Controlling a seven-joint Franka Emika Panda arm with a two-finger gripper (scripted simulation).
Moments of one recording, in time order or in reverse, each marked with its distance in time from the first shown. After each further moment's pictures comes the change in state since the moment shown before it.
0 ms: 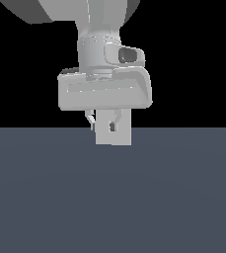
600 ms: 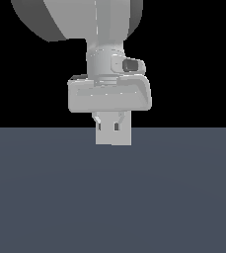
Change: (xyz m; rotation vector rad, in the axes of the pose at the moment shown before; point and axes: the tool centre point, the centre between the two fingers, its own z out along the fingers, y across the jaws) arm 0.036 0.000 0.007 0.000 0.000 0.001
